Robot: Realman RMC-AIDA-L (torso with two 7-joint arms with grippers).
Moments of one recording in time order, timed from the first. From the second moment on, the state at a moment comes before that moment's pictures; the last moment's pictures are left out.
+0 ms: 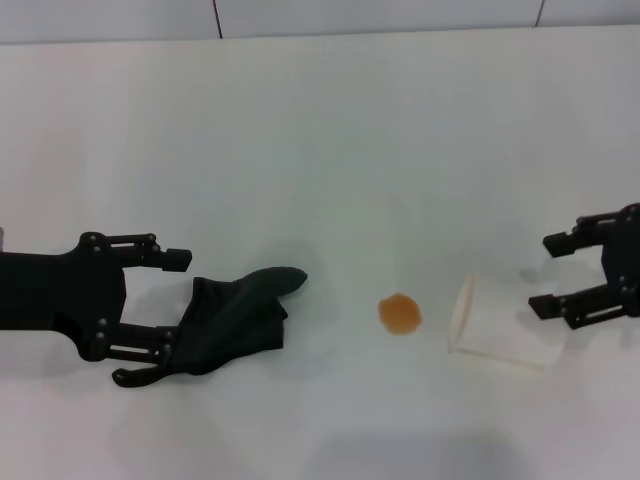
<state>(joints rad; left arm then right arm) -0.40 -2.06 0.77 1.02 2.11 1.86 -1.39 0.28 2.01 -1.10 -1.45 -2.07 -1.69 1.91</state>
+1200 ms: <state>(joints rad) -0.40 -2.06 0.77 1.02 2.11 1.84 -1.38 0.43 2.01 -1.33 -1.82 -2.54 -1.87 2.35</state>
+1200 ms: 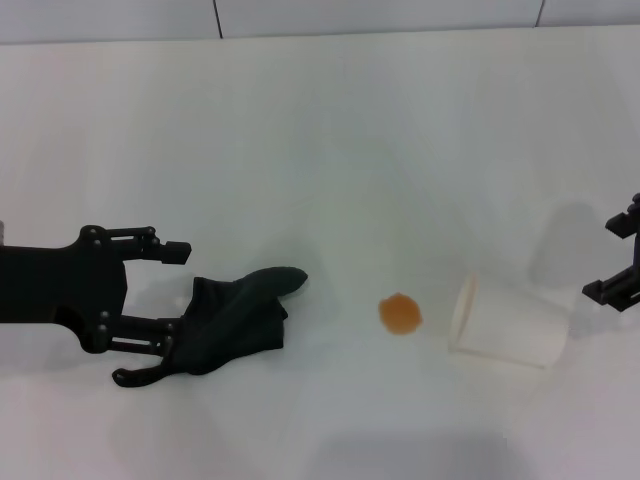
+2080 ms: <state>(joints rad) -0.41 -2.06 0.77 1.02 2.11 1.83 -1.38 0.42 2.02 -1.43 -1.79 -2.54 -1.86 2.39</state>
